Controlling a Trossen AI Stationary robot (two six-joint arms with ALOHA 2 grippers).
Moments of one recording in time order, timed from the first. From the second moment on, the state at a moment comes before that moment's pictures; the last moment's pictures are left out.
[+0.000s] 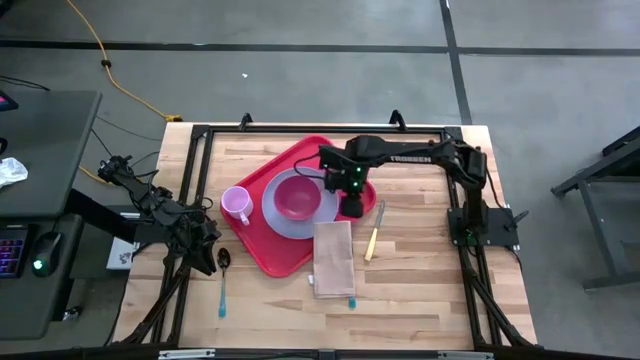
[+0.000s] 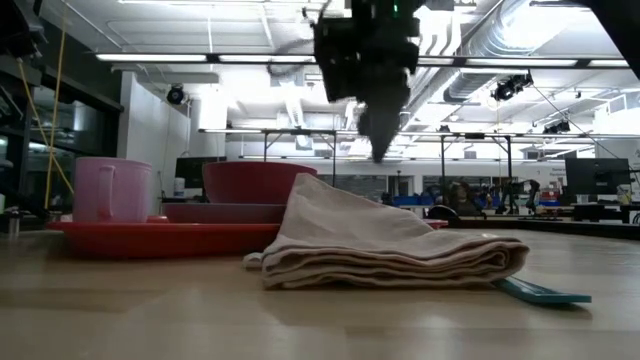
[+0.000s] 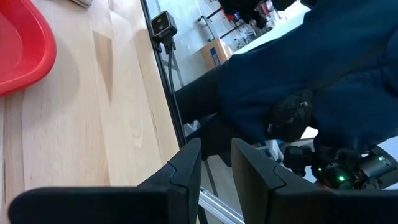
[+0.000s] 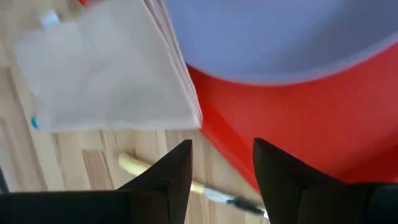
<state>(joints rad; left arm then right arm) -0.61 0.02 0.16 -0.37 0.28 -0.90 -0.23 1.96 1.65 -1.17 -0.30 -0.10</state>
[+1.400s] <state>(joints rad) -0.61 0.02 0.16 -0.37 0.28 -1.12 -0.29 1.88 1.41 -0.83 -0.48 -0.24</state>
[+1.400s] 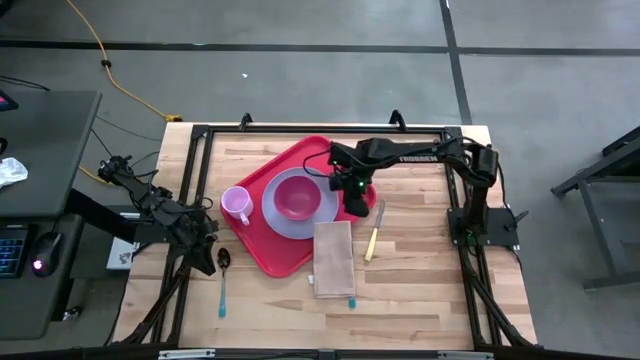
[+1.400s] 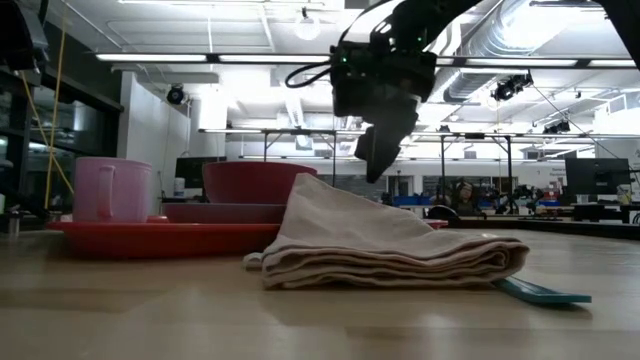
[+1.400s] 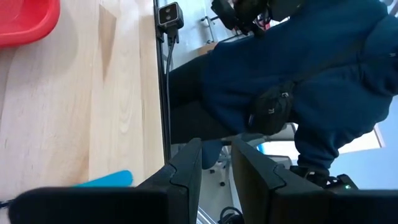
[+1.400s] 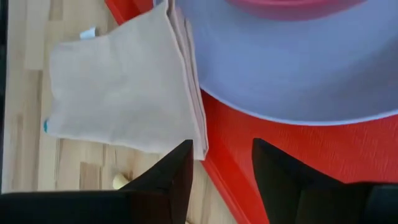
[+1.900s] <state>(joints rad) -0.61 0.02 0.16 -0.37 0.28 -1.13 -0.26 1.88 1.32 -0.75 -0.53 -0.15</state>
